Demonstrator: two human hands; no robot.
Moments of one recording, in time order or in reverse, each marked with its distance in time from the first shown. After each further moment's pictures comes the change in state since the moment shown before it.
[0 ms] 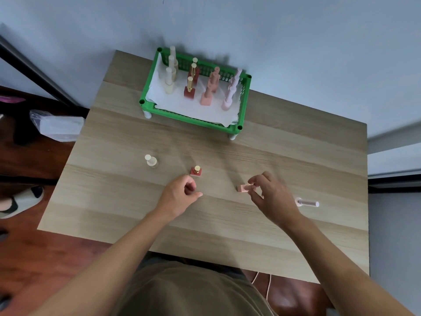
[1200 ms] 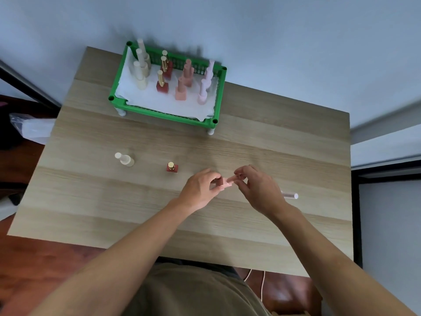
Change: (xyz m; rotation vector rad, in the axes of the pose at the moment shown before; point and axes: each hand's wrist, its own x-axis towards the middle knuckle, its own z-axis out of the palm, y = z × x) left_hand 0.024 0.079 0.087 0.125 -0.150 0.288; right_hand 0.004 0.035 -0.004 0.117 0.008 0.039
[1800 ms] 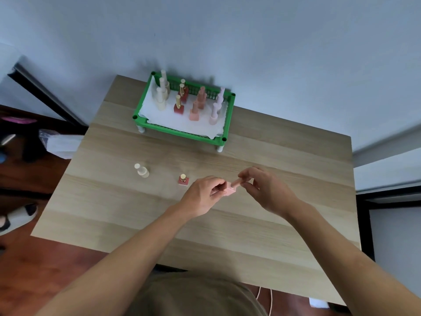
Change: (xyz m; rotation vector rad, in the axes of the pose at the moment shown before) left_hand -0.013 0.021 -0.048 -0.074 0.039 0.105; right_hand 0.013 -0.017 -0.045 0.044 -0.042 -0.208
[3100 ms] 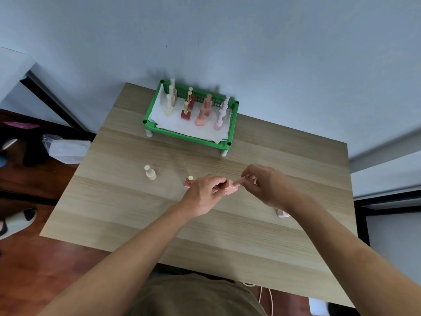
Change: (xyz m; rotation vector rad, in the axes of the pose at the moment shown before) left_hand -0.016 0.012 -0.027 -0.047 0.089 0.087; right_hand 0.005 -0.031 -0.016 -0.166 -0.014 -0.080
